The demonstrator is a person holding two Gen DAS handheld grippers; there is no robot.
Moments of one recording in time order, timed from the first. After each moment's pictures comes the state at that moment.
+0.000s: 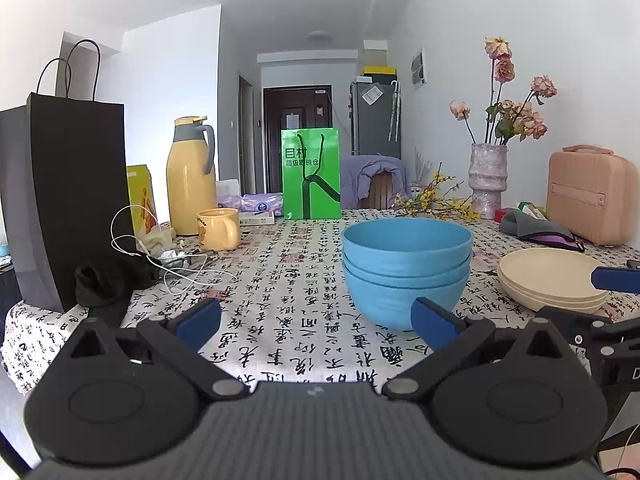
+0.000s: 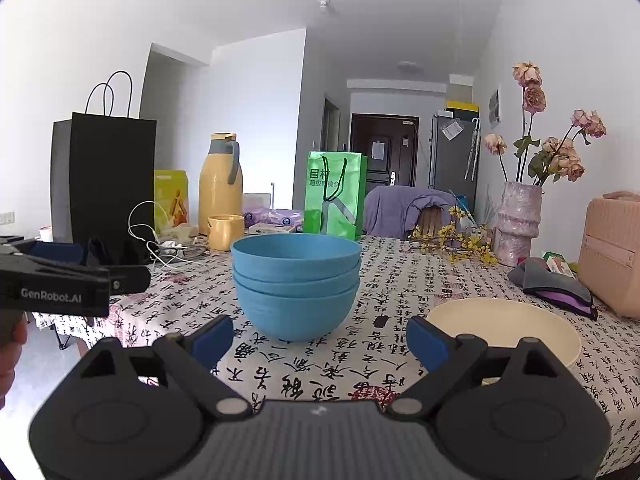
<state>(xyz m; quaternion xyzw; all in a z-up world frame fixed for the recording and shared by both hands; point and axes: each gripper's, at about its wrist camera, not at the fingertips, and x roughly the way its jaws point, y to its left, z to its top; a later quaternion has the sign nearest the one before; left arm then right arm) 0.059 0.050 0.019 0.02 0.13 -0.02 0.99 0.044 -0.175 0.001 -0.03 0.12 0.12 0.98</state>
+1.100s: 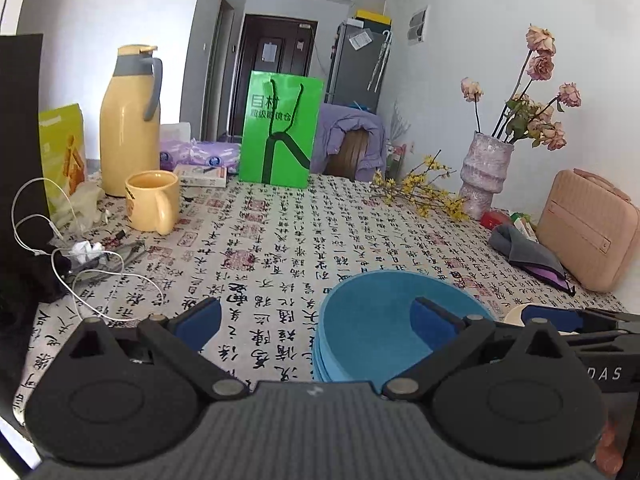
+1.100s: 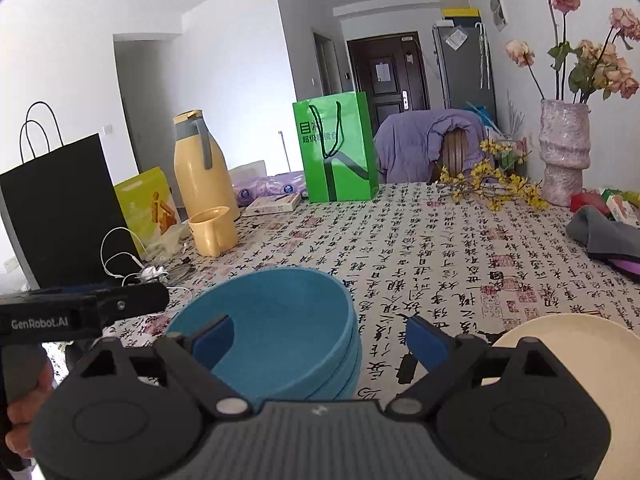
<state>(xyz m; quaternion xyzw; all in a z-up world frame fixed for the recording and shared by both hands) 0.242 0.057 0.068 -0.06 0.25 -0.09 0.96 0.238 -0.189 0.047 0.07 0.25 0.17 0.95</state>
